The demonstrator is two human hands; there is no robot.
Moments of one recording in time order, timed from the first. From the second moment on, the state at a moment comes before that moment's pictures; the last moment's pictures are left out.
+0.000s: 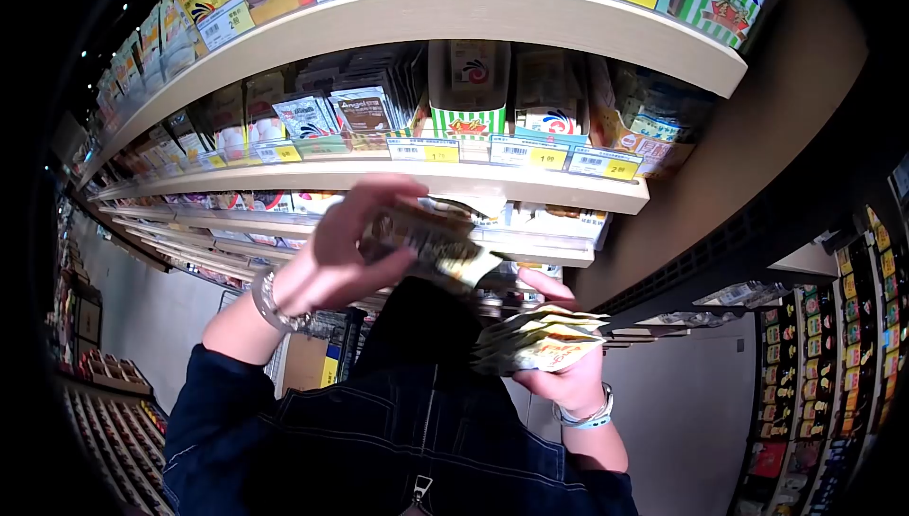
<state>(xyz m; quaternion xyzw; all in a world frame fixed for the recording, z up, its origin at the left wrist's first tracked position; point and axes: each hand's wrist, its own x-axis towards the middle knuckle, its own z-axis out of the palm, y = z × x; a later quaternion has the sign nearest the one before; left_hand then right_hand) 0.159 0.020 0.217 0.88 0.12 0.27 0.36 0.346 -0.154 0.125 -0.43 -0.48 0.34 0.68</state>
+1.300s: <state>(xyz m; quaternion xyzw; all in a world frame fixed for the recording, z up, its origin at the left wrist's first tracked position) 0.161 0.011 0.199 0.94 0.11 0.27 0.16 0.327 -0.158 0.054 -0.30 -0.28 0.56 0.72</state>
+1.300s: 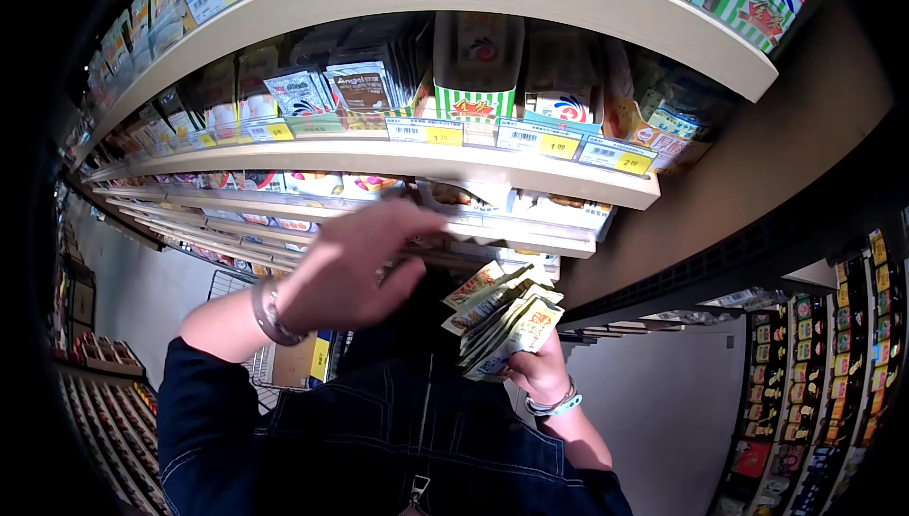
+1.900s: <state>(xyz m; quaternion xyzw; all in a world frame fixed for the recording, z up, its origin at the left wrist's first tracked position) 0.322 0.175 0.239 0.99 0.08 -0.09 -0.09 0.324 -0.152 0.065 -0.26 -0.26 0.58 0.73</state>
